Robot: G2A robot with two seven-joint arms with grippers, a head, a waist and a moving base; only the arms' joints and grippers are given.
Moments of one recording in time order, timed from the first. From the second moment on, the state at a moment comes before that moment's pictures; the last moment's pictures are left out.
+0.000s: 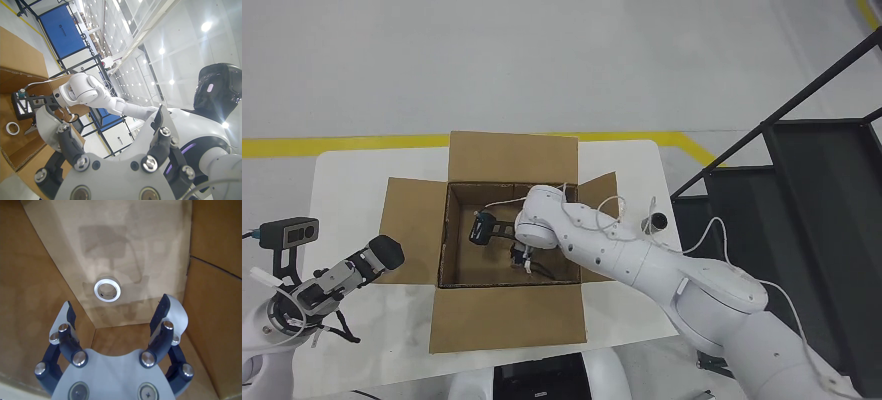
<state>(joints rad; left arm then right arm) 1.77 -1.02 -1.88 -1.87 -0.76 -0.52 -1.18 -0.56 -1.52 0.35 -1.07 -0.88 -0.28 1.15</state>
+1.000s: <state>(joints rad) 1.77 -1.02 -1.88 -1.87 -0.76 -0.52 -1.18 -0.55 -1.62 0.35 -0.82 -0.88 -0.33 1.11</state>
